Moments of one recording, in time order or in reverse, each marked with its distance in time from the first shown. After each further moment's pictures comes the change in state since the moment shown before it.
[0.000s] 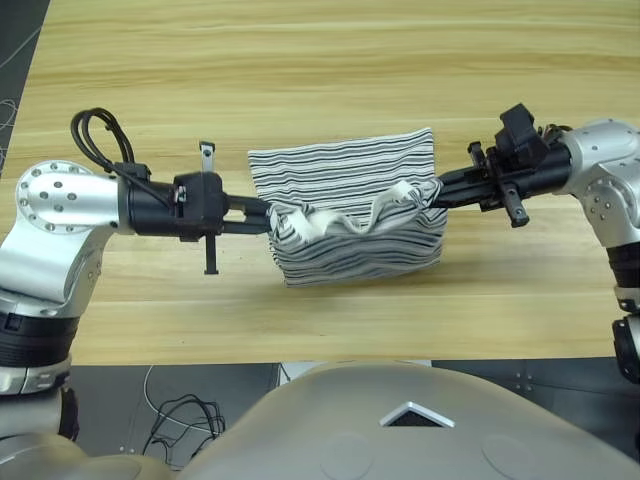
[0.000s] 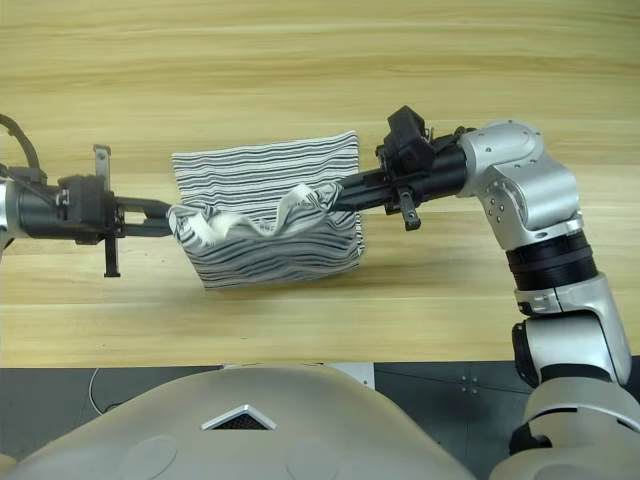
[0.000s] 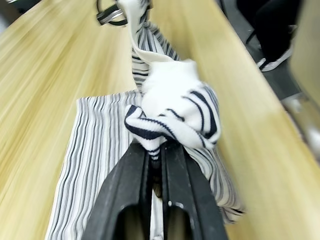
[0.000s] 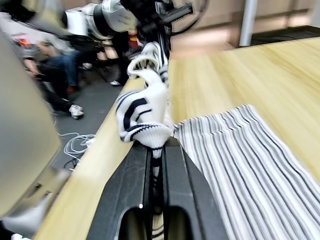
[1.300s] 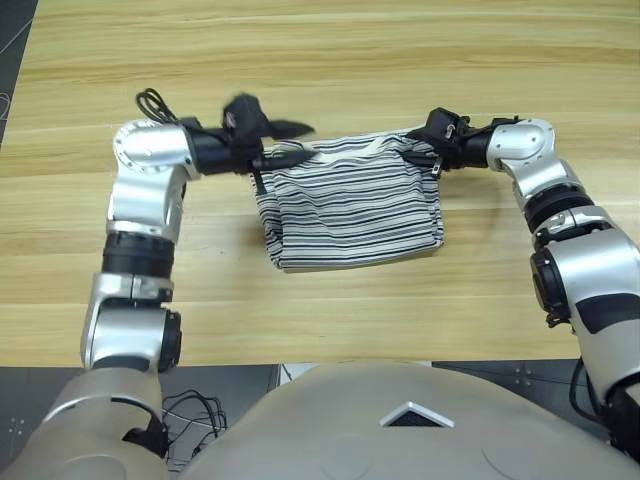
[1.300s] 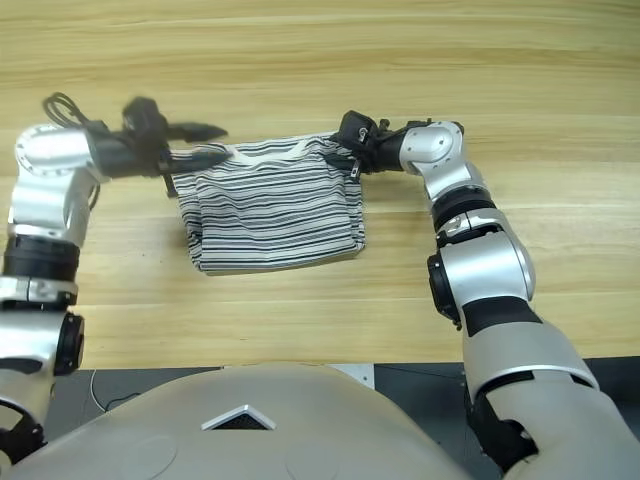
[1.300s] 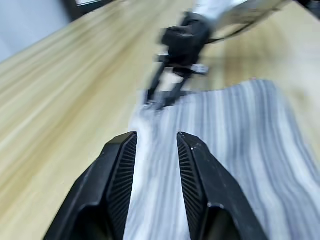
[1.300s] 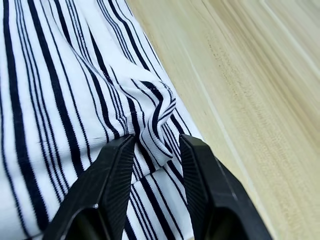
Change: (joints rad) left arm -0.108 -0.326 -0.129 0.246 0.374 -0.168 0.012; right arm -0.316 0.337 -0.006 1.039 -0.844 -0.773 -0.594
